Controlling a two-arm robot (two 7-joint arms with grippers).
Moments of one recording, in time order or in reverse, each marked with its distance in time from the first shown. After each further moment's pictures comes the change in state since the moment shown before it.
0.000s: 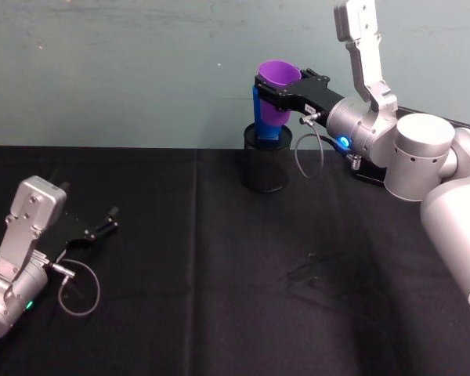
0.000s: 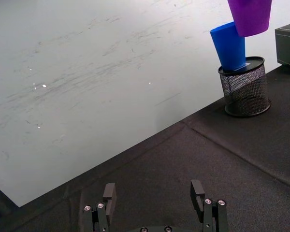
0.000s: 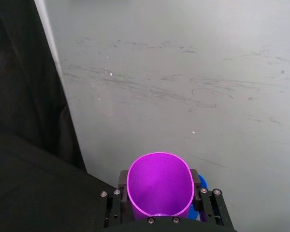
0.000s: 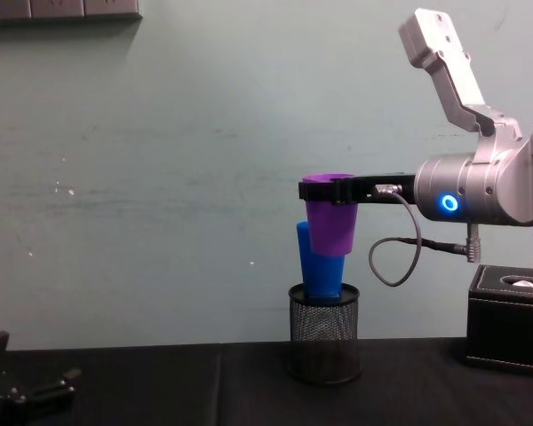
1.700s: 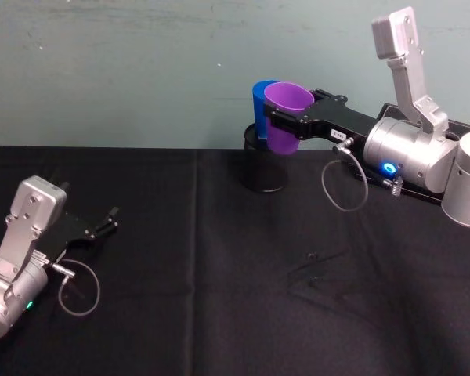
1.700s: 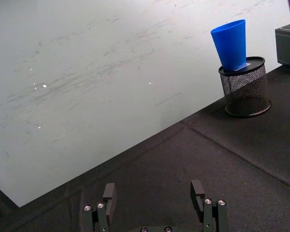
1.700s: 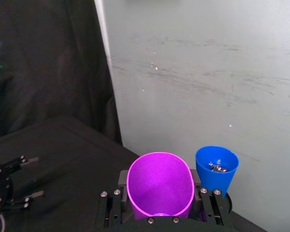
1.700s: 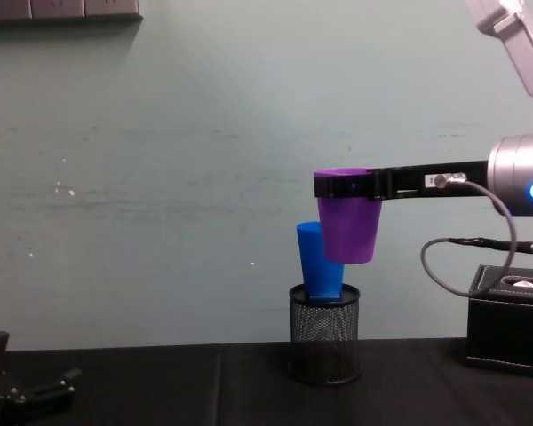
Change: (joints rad) left arm 0.000 0.000 0.000 0.000 0.000 0.000 0.000; right arm -0.189 0.206 -0.019 -0.404 0.139 0.163 0.138
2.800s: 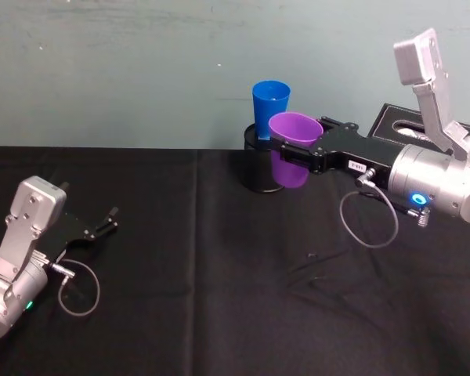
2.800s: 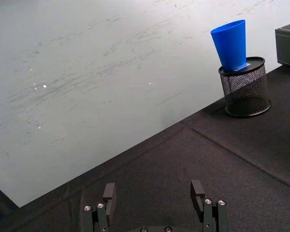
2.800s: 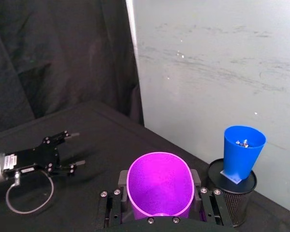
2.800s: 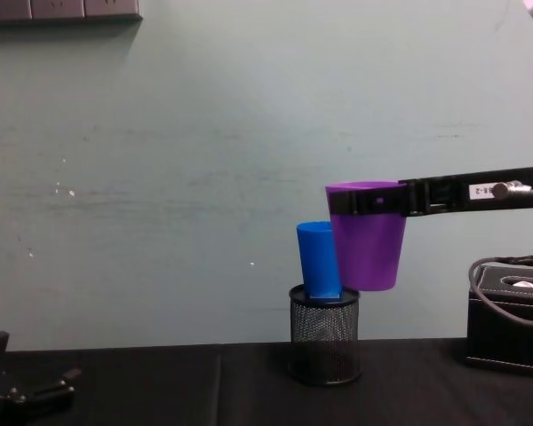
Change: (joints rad) left arm 0.000 0.000 0.000 0.000 0.000 0.000 0.000; right arm -0.111 0.153 -0.024 -0.208 0.118 0.062 0.033
